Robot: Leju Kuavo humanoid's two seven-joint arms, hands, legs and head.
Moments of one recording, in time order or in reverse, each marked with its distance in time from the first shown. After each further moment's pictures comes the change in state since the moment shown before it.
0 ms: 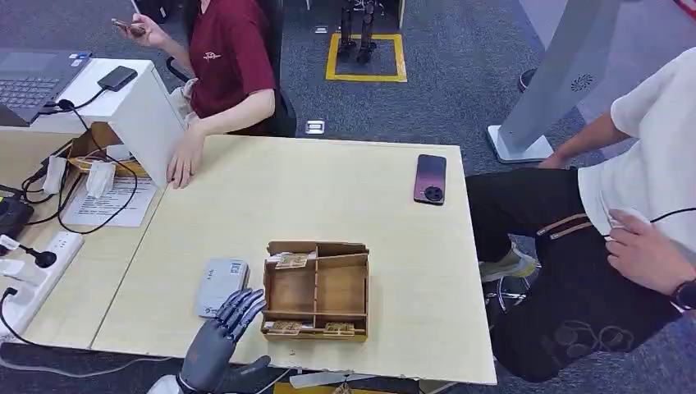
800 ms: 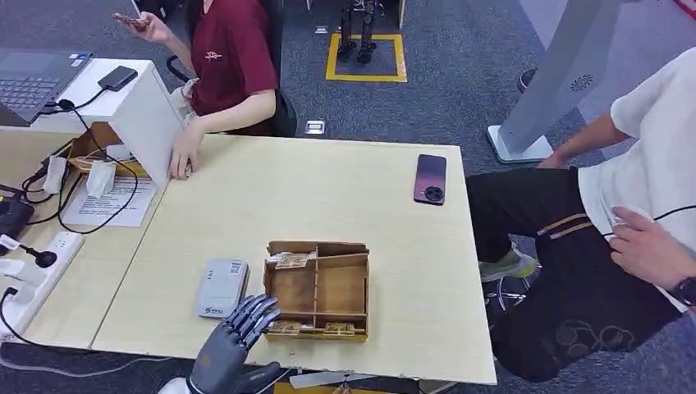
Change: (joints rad) left arm 0.004 -0.030 -0.010 0.007 -0.084 0.016 -0.011; right arm -0.001 0.007 -0.002 0.000 0.006 0.000 0.003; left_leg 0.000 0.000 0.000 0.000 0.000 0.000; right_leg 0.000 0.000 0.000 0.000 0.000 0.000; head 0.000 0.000
